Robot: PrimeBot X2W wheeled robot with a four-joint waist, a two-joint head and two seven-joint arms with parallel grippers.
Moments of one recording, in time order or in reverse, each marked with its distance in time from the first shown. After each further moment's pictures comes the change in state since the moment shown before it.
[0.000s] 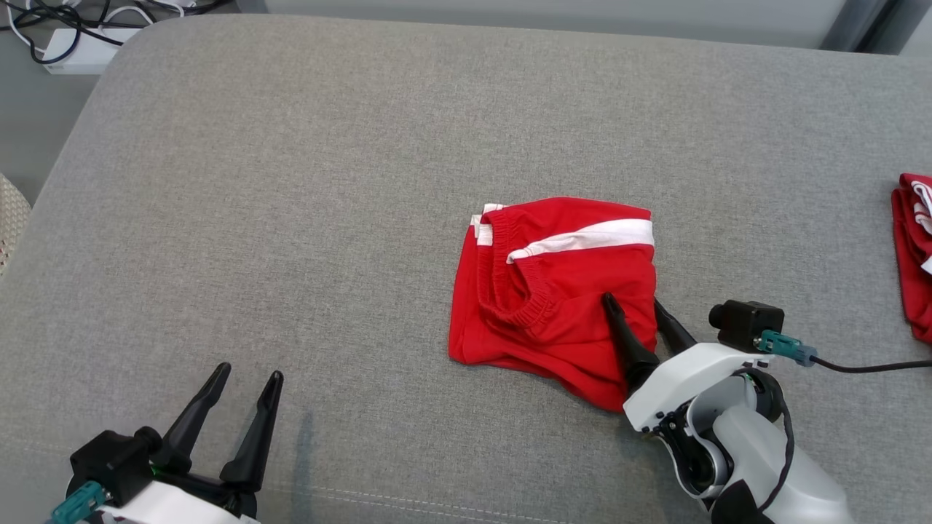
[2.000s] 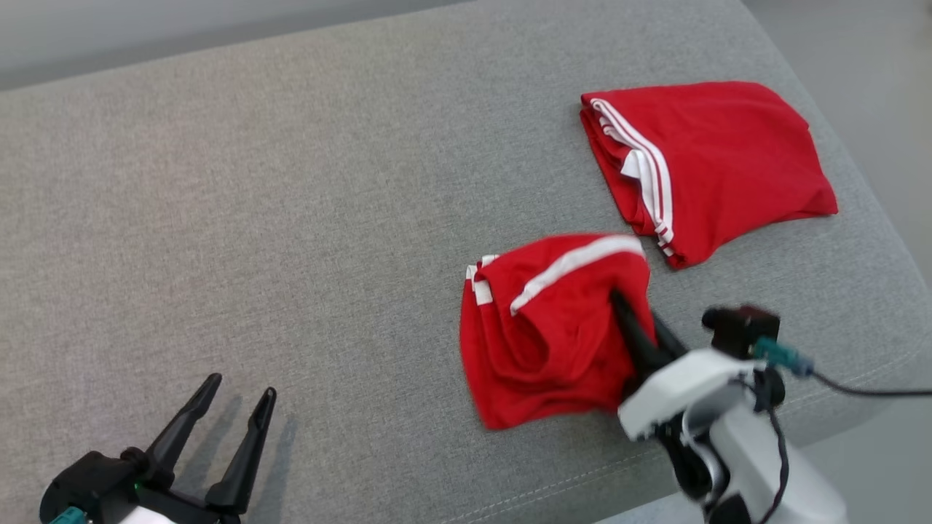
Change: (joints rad) left arm 0.076 0.055 0.011 -0.109 0.052 0.000 0.000; right arm 0.107 0.009 -0.072 -0.150 -0.181 0.000 -0.007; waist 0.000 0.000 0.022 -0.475
